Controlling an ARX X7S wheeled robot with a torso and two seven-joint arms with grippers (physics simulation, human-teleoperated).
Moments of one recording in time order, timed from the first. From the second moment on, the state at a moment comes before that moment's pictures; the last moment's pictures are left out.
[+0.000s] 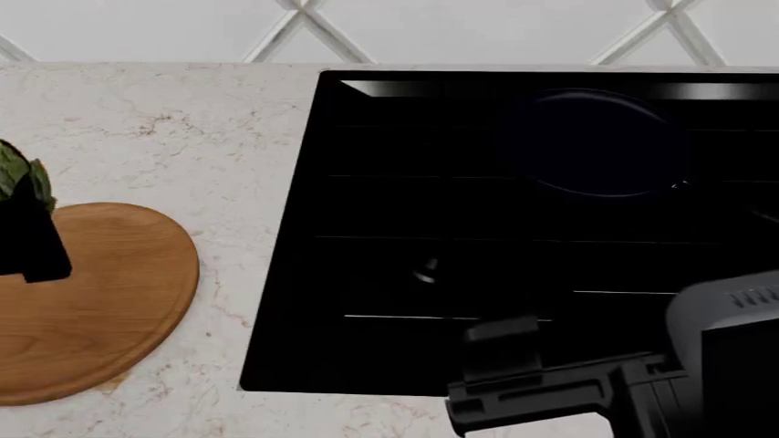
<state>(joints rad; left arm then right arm) -0.64 -0.40 -0.06 0.48 -0.70 -1.10 -0.52 0.63 0.67 0.24 -1.00 1.46 1.19 0.80</state>
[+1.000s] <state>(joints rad) -0.96 -0.46 0.04 0.45 -0.76 -1.20 -0.50 1.20 0.87 0.13 -0.75 1.38 1.22 0.80</state>
